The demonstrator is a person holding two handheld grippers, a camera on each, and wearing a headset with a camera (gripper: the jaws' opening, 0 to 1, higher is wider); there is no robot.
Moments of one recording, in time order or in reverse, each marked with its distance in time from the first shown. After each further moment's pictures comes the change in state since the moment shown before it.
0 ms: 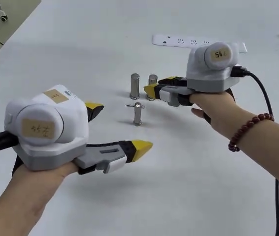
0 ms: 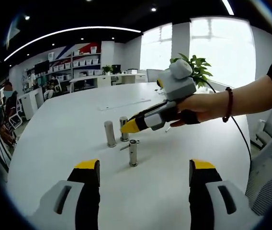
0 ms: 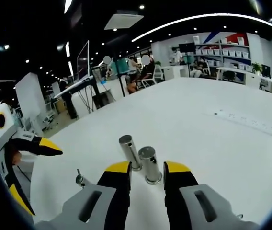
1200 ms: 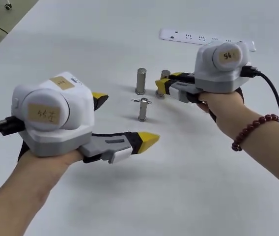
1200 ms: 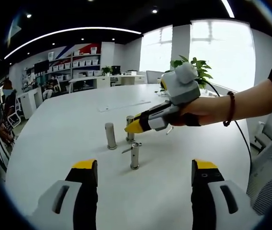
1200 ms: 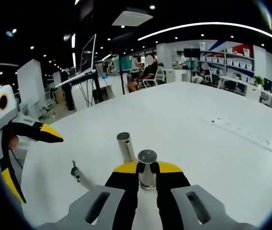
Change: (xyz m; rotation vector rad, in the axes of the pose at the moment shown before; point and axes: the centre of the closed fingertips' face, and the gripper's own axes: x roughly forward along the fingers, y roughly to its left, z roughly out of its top) left arm 0.002 0.003 0.003 -0.009 -0.009 -0.017; right arm -0.006 -0.005 0.003 -0.117 0.001 -0.032
